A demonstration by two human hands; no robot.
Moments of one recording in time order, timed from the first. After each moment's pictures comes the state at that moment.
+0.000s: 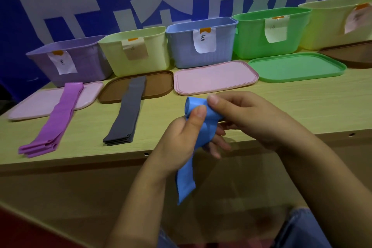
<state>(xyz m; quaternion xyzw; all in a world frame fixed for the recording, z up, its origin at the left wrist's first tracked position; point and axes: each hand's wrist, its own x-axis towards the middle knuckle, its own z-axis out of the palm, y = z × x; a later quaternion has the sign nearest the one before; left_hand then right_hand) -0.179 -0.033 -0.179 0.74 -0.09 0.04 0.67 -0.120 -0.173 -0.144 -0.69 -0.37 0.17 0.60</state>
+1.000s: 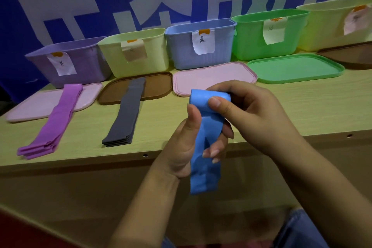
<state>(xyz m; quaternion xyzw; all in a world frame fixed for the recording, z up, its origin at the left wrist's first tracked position) -0.165 -0.042 -0.191 0.53 -0.20 -0.09 0.82 -0.125 -0.175 -0.151 -0.70 -0.35 -0.05 0.62</state>
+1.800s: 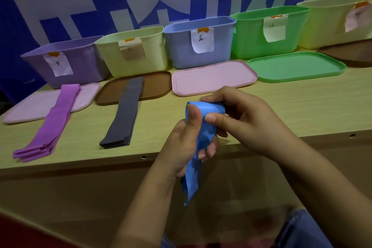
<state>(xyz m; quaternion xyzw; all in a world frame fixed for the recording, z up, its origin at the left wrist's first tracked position) -0.165 -0.036 -0.193 0.67 -0.09 0.01 0.74 -0.110 -0.175 -0.169 -0.69 -0.42 0.00 0.59</state>
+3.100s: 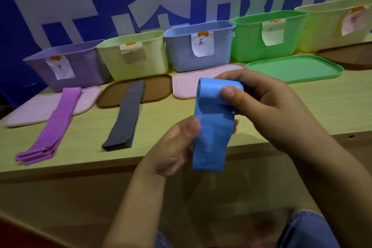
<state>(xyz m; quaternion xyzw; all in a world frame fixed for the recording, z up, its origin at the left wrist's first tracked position) -0.174 -0.020 -0.180 0.61 -0.15 -0.07 0.78 -0.128 -0.186 -0.131 -0.69 -0.37 -0.03 0.63</state>
